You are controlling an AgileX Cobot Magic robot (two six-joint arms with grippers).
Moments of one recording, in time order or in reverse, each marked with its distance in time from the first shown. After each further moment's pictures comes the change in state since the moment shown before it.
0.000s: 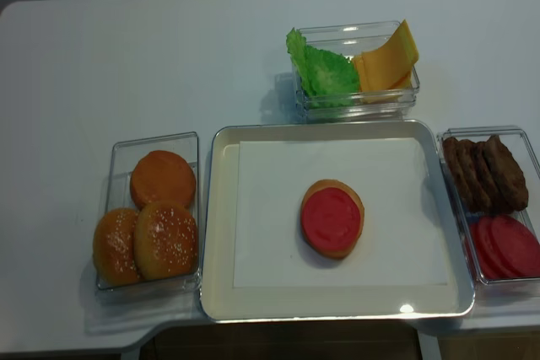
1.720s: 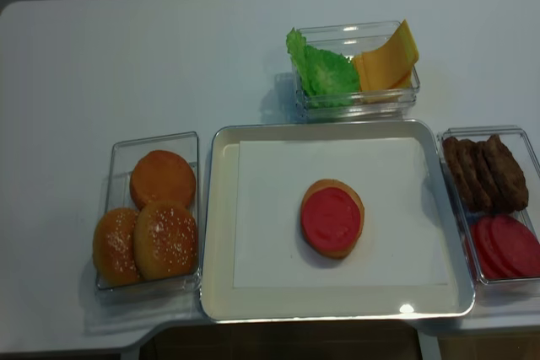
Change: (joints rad) left arm 0.000 0.000 0.000 0.000 0.000 0.000; right arm 0.000 0.000 -0.028 0.101 -0.053 0.023
